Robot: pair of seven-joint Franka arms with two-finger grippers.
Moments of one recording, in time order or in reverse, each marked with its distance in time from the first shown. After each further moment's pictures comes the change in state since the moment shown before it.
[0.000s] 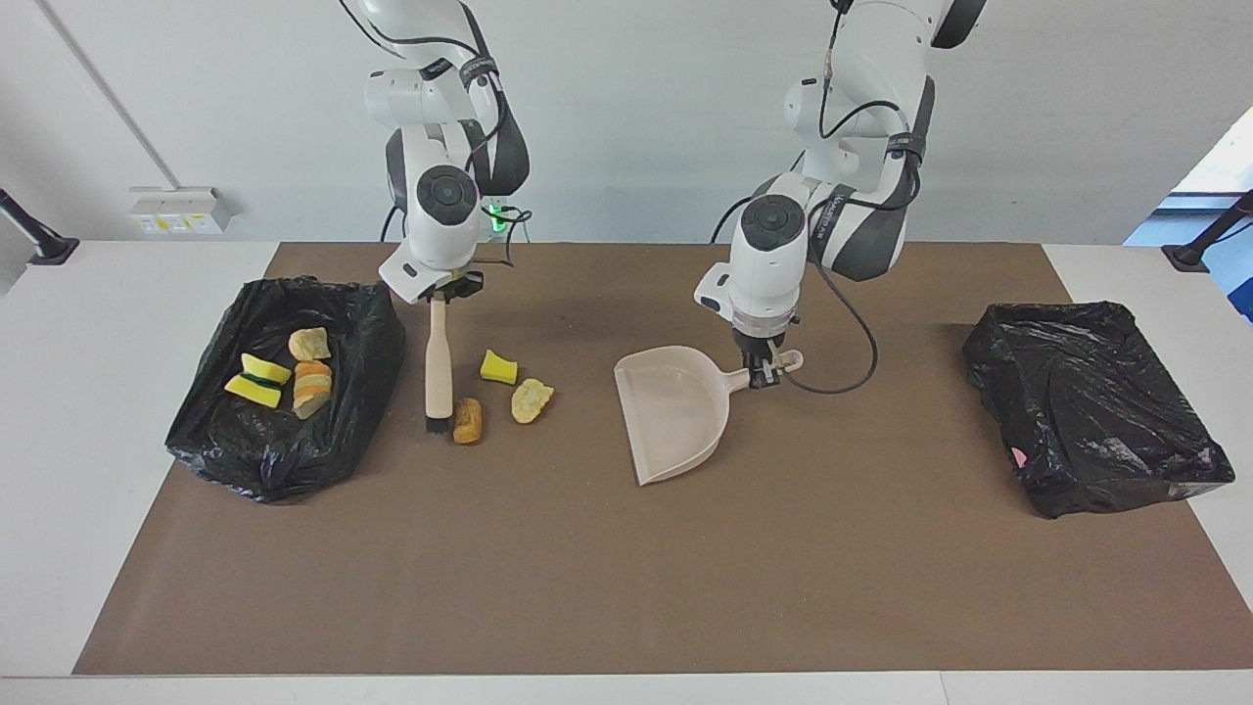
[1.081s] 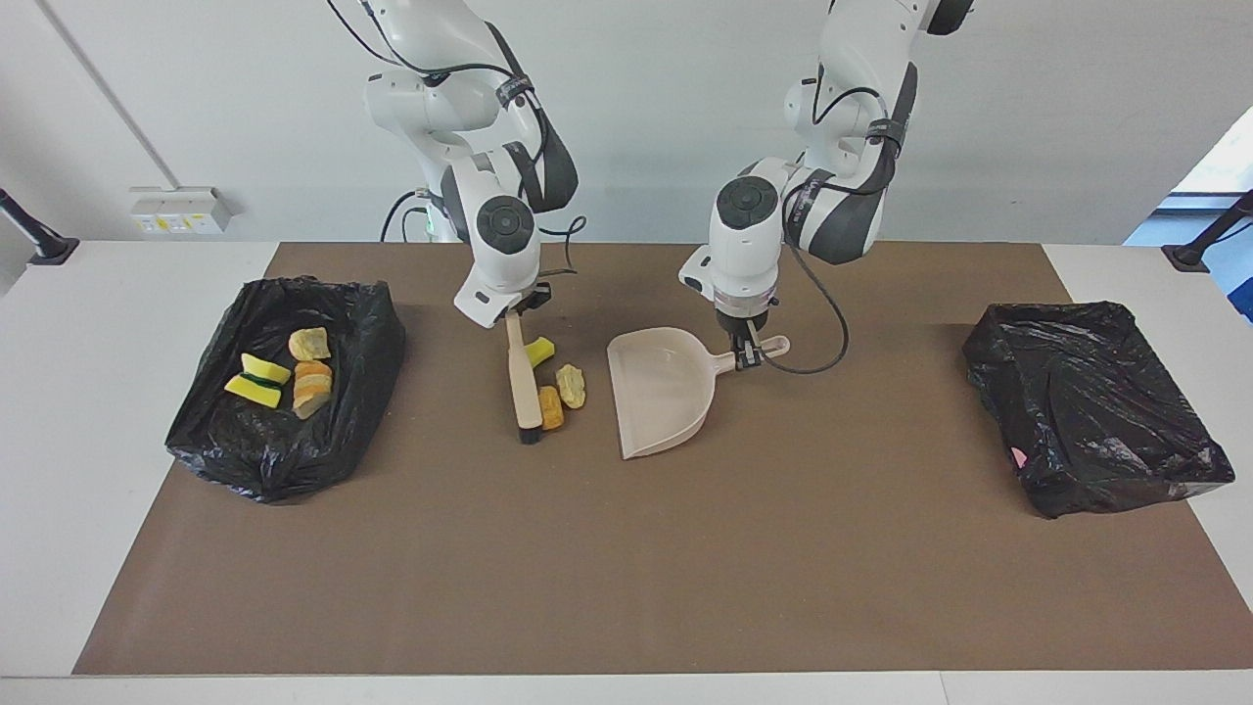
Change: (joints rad) left arm -0.009 -0.055 -0.033 -0.085 0.000 0.026 0.000; right arm 0.153 0.134 0.025 0.072 0.231 0.044 0.000
